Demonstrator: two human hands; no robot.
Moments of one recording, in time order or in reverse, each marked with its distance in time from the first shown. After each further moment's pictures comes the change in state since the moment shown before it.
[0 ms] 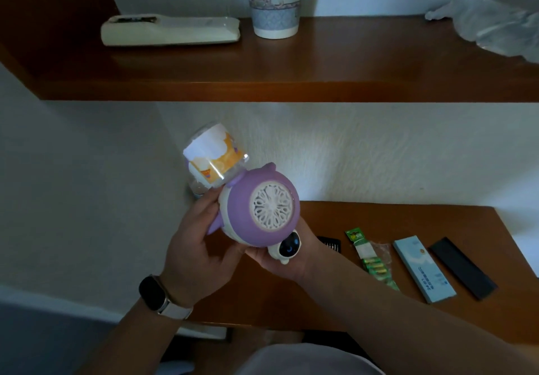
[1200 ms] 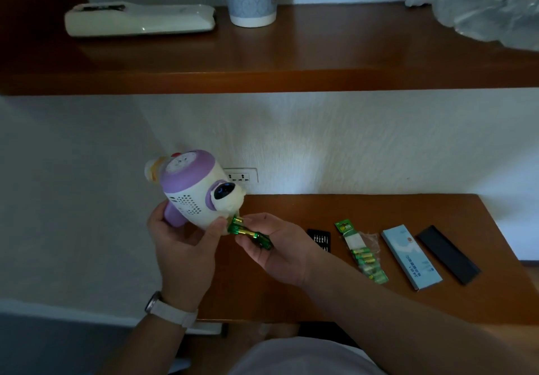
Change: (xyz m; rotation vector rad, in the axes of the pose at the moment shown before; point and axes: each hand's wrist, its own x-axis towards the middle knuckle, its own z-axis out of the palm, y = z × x) left_hand -0.020 -0.004 0.034 -0.377 0.438 -0.521; right_hand 0.003 0.001 -0.035 -0.147 0.156 0.009
